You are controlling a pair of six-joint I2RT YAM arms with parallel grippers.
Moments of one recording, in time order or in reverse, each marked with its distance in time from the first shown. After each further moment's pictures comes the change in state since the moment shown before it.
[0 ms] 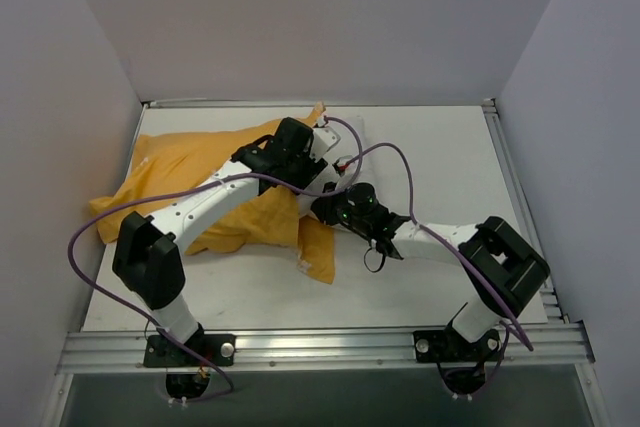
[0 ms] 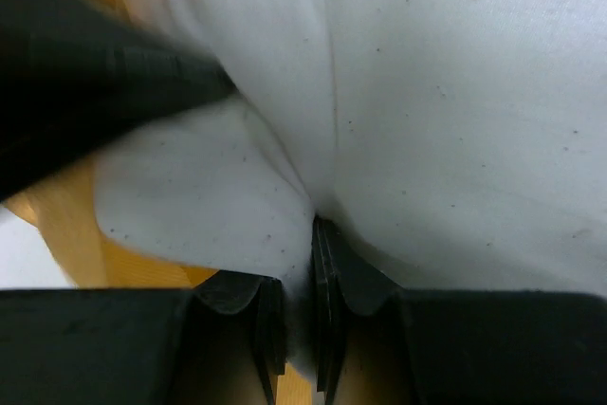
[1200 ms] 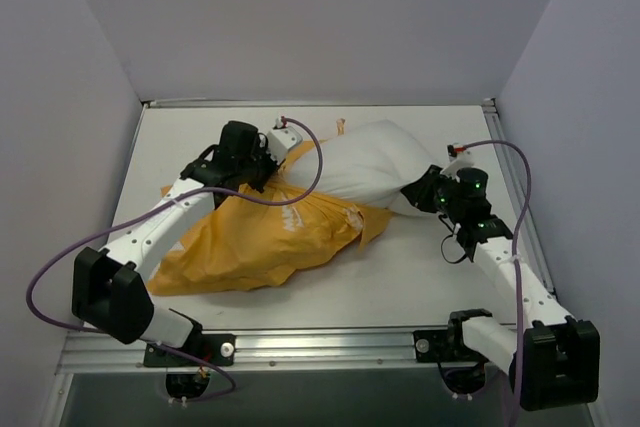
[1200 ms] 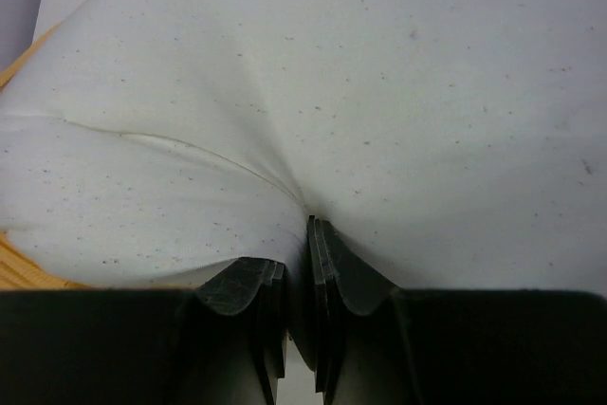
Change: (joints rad) left arm 0.209 -0.231 -0.252 0.149 0.226 0.158; right arm -0.636 -0.543 -0.103 -0.541 -0.274 0.002
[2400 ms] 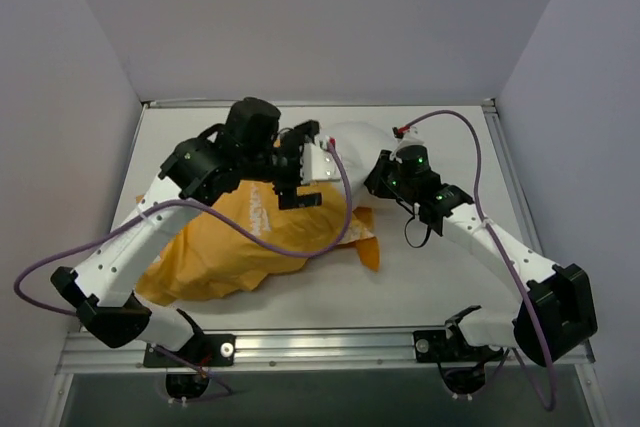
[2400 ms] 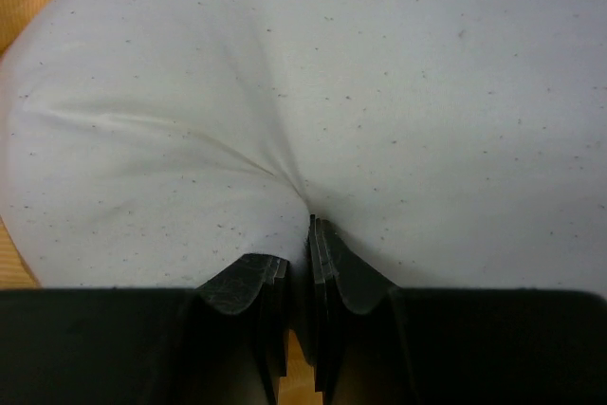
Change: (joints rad) left arm -0.272 -0.003 0.574 -0.499 0.312 0.369; right arm 0.349 0.221 0.300 -0.163 0.301 0.047
